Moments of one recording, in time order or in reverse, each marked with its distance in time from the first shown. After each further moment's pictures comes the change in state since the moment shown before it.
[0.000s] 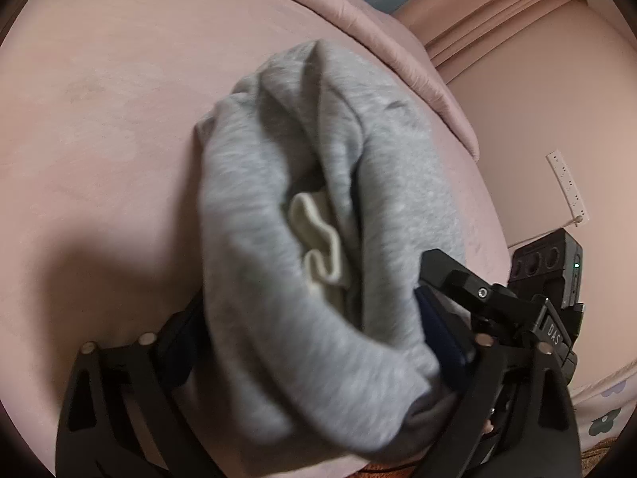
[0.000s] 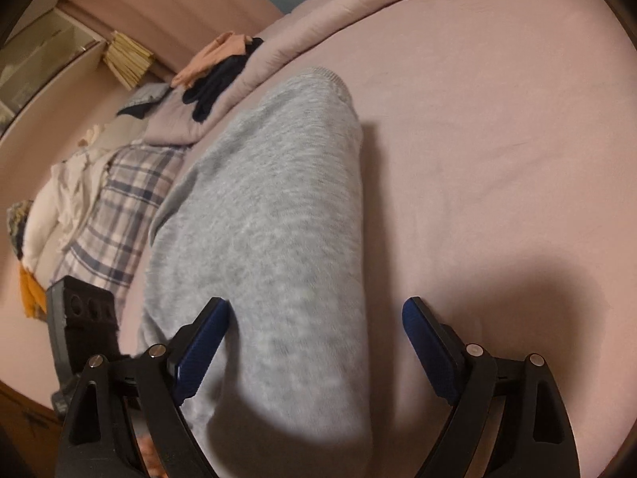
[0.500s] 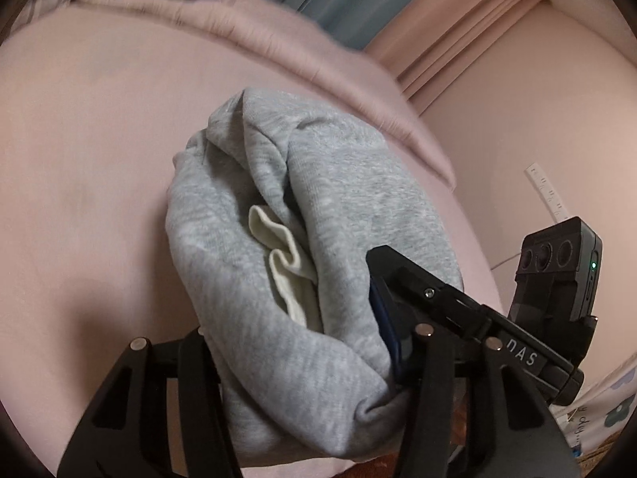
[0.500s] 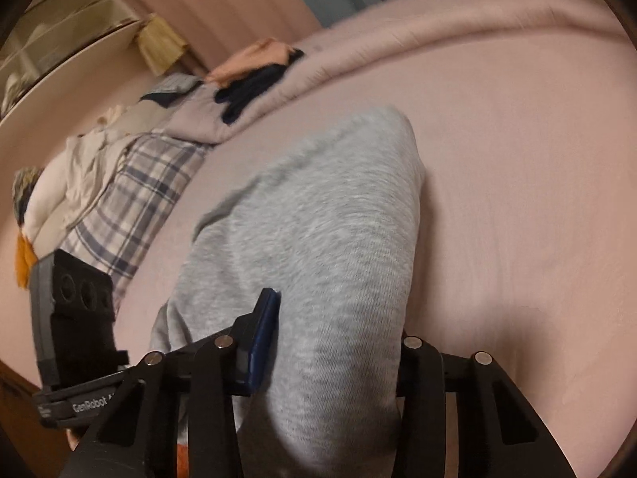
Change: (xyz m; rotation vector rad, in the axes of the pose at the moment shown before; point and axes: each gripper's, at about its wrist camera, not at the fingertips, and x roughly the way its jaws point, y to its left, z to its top) left arm -0.045 -0.060 0.039 0.100 -0.179 -0.030; right arm -0.014 0.059 0.019 -0.183 -0.075 -0.028
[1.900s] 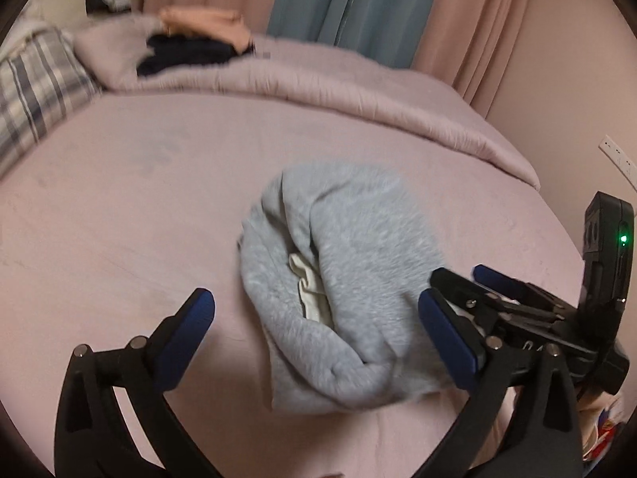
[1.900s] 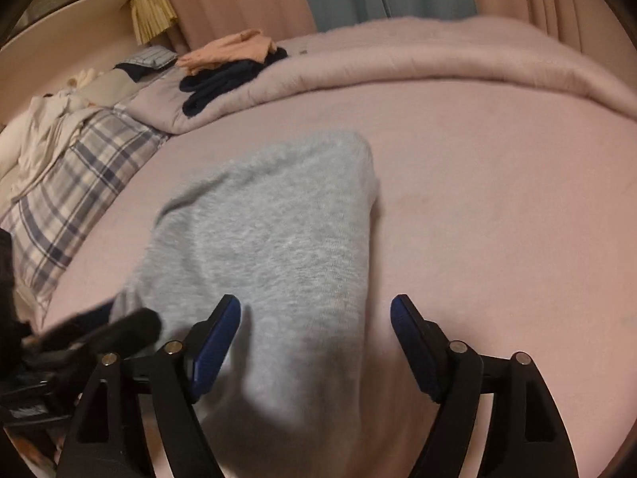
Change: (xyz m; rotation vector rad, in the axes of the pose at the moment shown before) left arm -0.004 0.003 0.028 0.185 -0.112 0.385; right arm 0.038 -0.020 0.049 -0.148 -0.008 -0.214
